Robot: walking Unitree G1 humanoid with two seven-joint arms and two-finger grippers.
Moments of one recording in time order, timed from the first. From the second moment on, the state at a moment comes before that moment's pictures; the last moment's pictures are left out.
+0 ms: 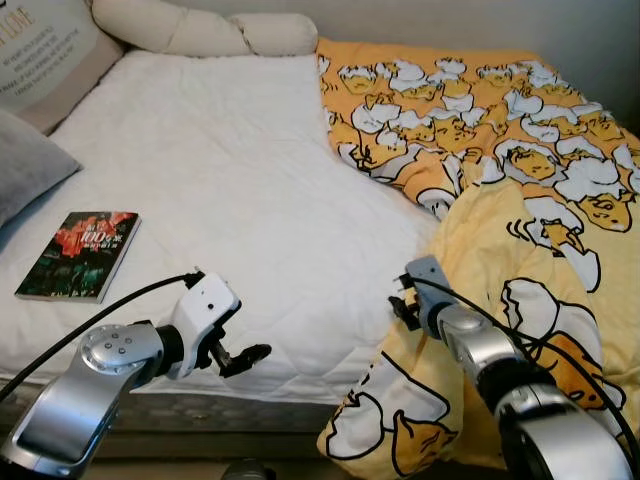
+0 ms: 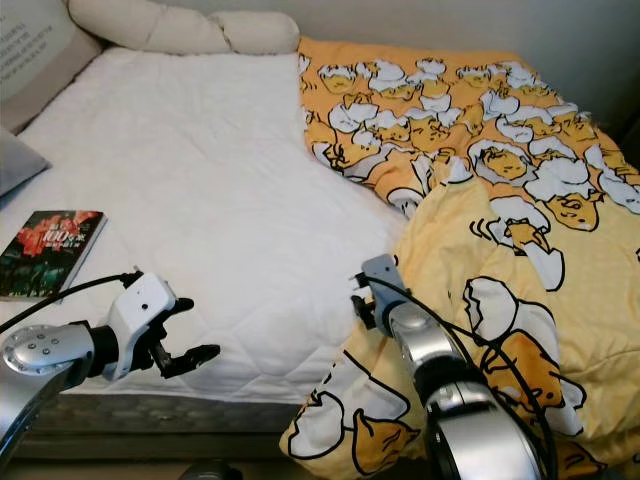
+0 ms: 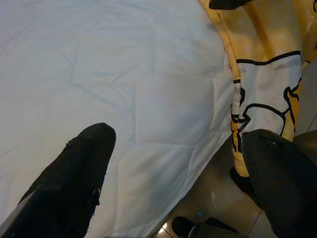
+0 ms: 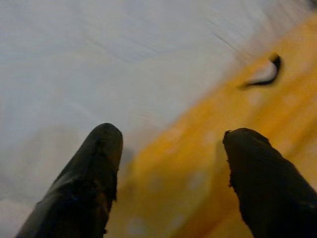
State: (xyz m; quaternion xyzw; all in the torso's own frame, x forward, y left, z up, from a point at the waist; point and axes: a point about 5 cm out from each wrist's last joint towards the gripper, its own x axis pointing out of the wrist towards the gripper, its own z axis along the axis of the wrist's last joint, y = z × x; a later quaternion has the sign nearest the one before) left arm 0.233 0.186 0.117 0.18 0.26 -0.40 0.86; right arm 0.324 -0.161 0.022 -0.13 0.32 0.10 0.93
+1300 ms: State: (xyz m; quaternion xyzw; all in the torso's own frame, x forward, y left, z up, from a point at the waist) left arm 0.211 0.190 0.126 0.20 0.29 -0.45 0.82; right arm 0.305 -0.160 -0.003 -0.09 0.39 0.05 0.92
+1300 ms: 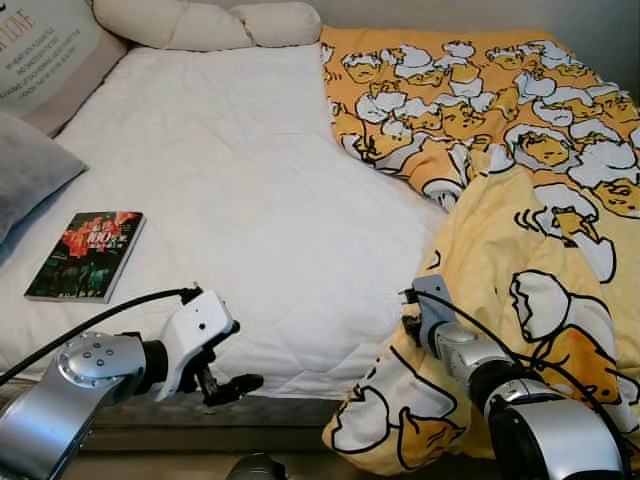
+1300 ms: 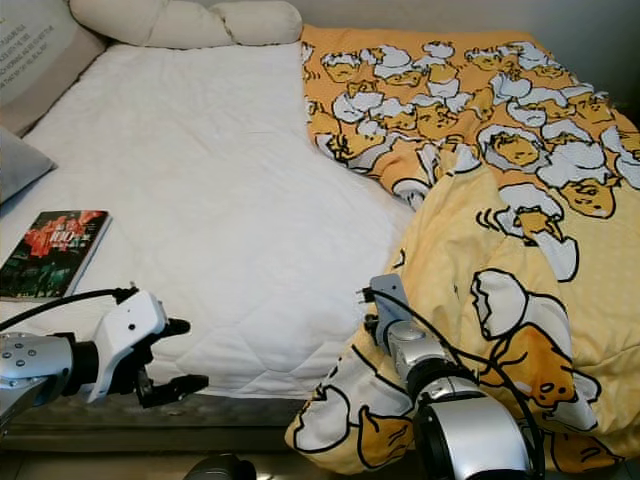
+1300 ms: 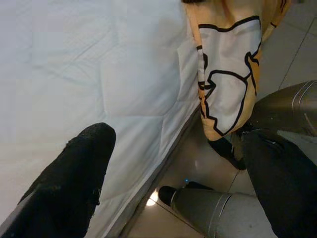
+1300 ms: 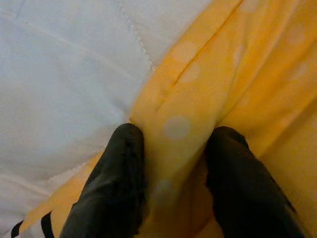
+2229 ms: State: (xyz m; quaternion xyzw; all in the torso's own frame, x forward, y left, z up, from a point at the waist) left arm 0.233 0.177 0.130 0.20 0.26 -0.45 0.83; right arm 0.305 -0.171 0.000 0.00 0.38 0.08 0.92
